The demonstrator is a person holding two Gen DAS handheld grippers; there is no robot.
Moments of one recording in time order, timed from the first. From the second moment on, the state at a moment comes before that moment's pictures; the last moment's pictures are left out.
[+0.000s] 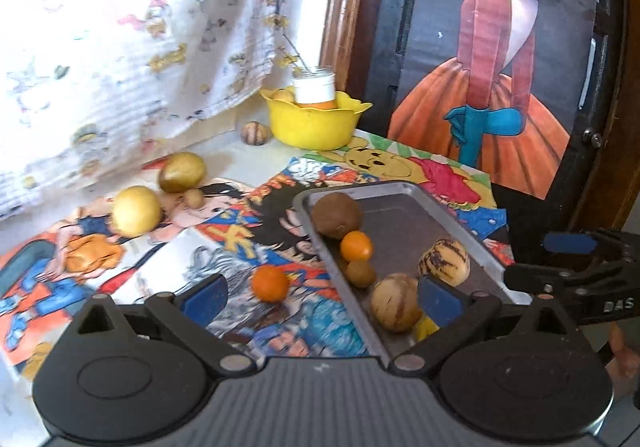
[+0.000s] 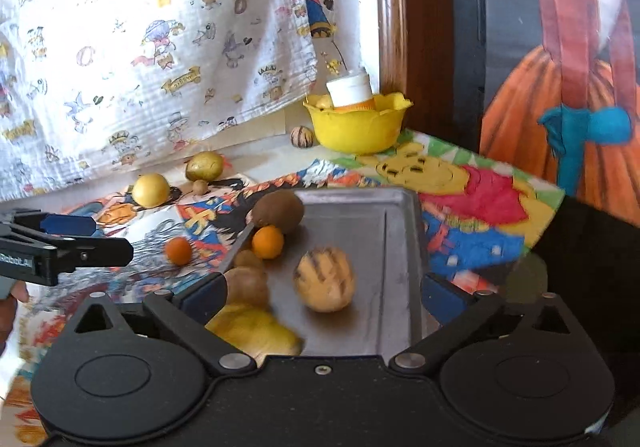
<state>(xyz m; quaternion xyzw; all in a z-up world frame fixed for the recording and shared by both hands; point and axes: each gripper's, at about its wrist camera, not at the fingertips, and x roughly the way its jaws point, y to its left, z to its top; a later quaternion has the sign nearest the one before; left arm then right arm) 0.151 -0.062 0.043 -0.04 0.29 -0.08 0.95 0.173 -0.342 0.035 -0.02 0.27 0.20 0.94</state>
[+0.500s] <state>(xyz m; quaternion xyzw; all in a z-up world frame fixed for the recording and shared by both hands) 0.094 -0.017 0.029 -0.01 0.34 0.00 0.94 0.095 -0.303 0.017 0.00 0.32 0.19 0.93</state>
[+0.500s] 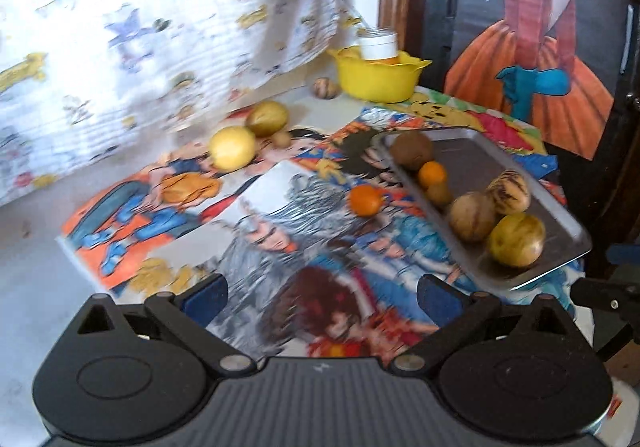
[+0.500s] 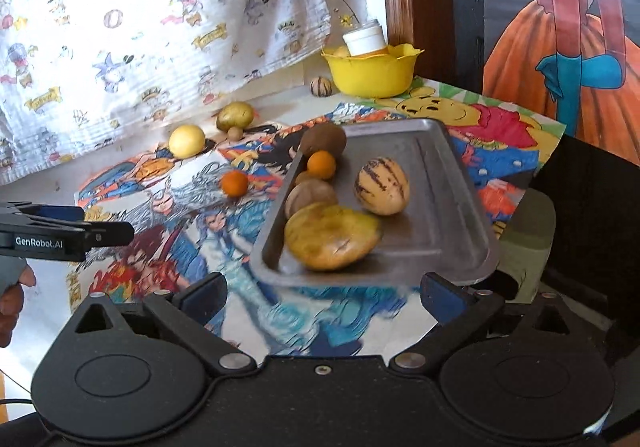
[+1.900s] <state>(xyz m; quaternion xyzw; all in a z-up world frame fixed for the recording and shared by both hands) 0.215 0.082 0.033 0.12 0.25 -0.04 0.96 0.189 -0.141 0.023 -0.06 0.26 0.29 0.92</state>
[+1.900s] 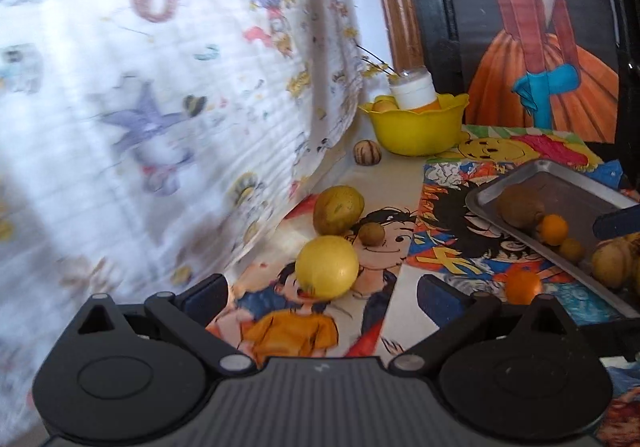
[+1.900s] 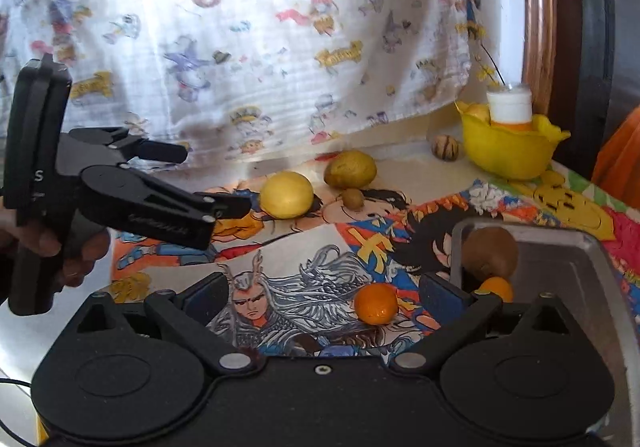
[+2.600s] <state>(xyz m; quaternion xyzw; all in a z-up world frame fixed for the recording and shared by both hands) 0.301 0.091 -0.009 0.12 0.31 -0.06 0.94 0.231 -0.130 -0.025 -0.01 0.32 0.23 0.92</state>
